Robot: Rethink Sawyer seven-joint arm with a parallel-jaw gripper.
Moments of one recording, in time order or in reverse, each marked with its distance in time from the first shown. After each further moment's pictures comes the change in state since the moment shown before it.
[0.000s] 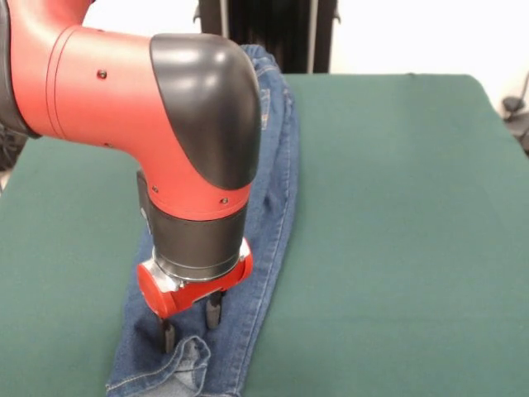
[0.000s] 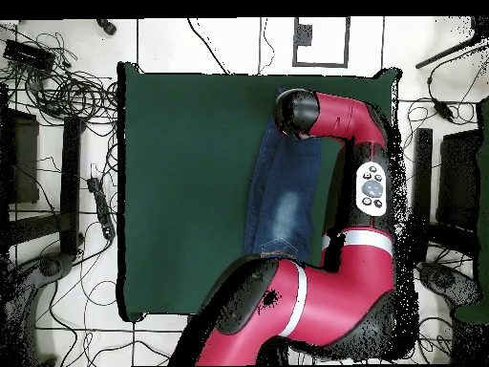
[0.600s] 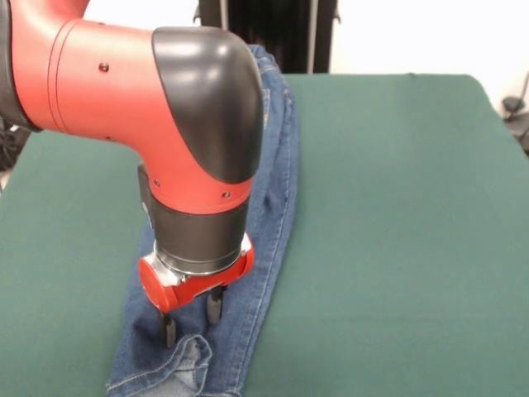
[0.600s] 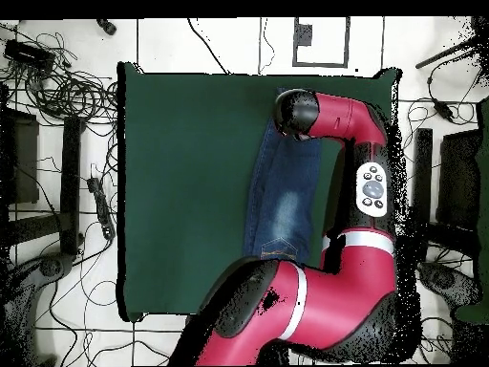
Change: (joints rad) arm 0.003 -0.021 -0.006 0.026 0.000 -0.001 0.000
